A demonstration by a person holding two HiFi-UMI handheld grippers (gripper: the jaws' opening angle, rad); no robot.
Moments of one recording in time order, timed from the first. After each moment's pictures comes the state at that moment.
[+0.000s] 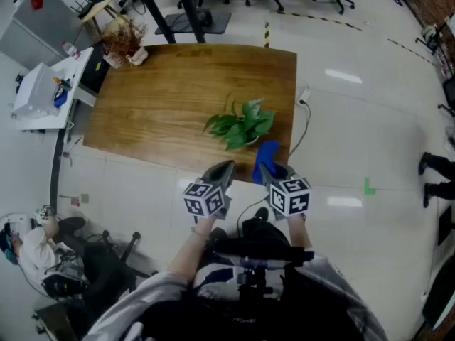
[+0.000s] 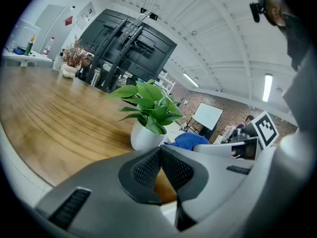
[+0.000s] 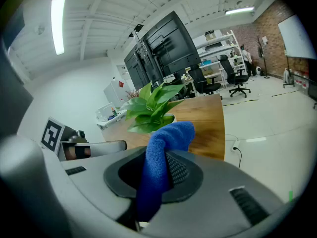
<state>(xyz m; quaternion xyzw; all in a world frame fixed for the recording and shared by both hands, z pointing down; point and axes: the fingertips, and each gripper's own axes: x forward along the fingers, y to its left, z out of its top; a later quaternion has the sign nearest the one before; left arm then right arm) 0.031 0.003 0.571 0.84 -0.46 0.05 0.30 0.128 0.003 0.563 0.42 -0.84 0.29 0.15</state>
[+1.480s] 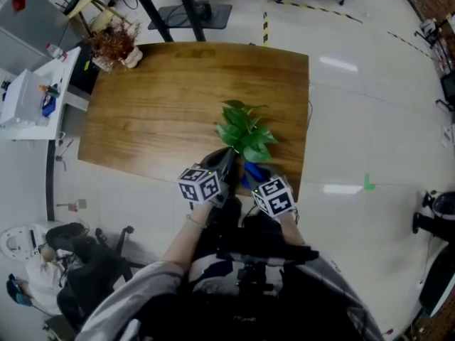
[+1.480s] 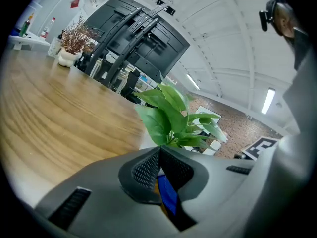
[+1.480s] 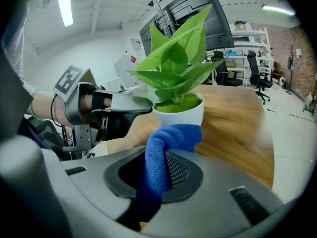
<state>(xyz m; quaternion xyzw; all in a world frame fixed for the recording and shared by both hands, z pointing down) -0.017 -0.106 0.587 0.84 -0.42 0.03 0.36 0.033 -0.044 0.623 0.35 -0.85 0.26 0.29</state>
